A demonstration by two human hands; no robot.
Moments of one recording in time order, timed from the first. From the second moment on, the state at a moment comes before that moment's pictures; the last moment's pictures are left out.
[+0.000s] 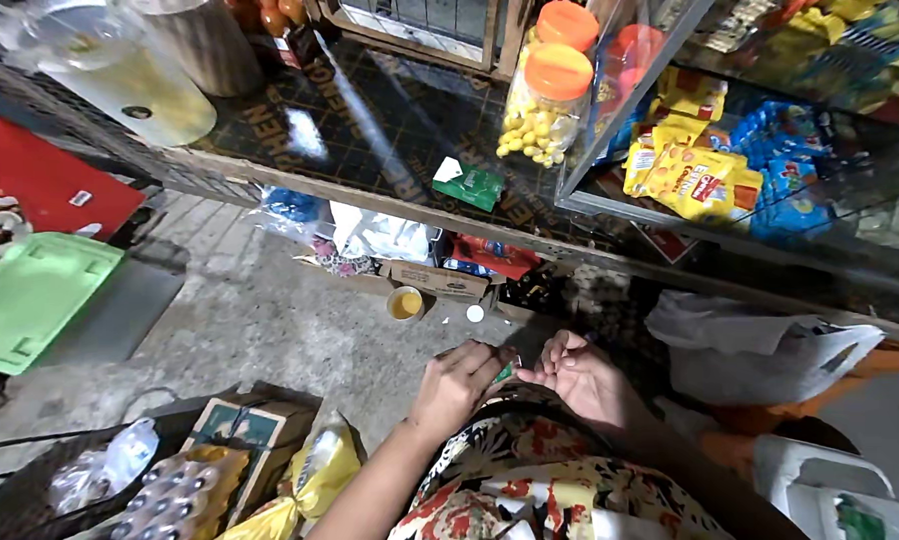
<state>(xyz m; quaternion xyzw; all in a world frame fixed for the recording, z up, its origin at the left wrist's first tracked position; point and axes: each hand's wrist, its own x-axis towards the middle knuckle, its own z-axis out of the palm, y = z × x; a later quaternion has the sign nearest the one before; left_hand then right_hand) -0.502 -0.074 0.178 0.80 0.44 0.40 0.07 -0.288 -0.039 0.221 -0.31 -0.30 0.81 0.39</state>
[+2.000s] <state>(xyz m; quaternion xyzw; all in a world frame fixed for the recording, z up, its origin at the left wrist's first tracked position) -0.498 -0.054 0.169 0.67 0.41 0.43 0.45 -0.291 -0.007 0.236 -0.15 -0.98 0.04 0.14</state>
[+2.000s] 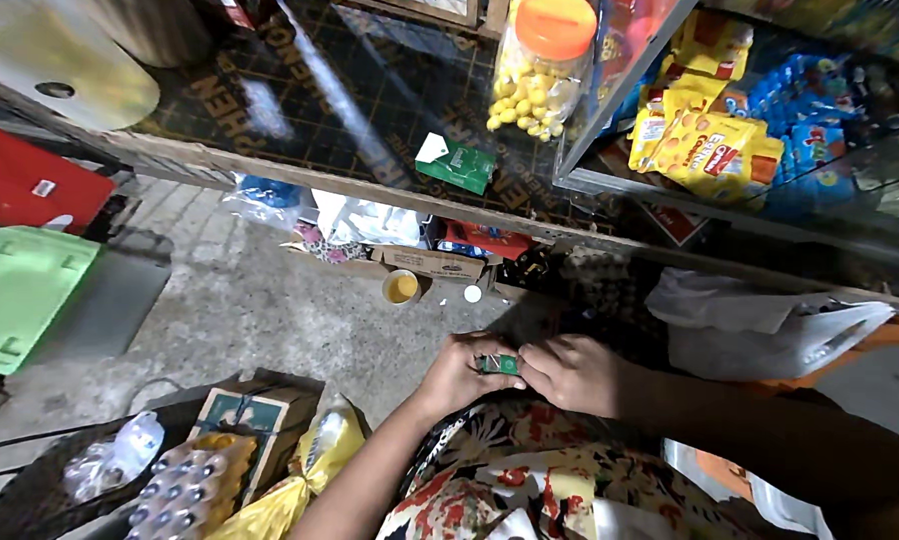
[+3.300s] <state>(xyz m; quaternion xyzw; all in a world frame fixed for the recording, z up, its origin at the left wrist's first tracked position) -0.502 -0.025 0.162 0.72 0.48 0.47 0.16 -0.265 -0.017 0.207 -0.38 -0.82 0.29 0.31</state>
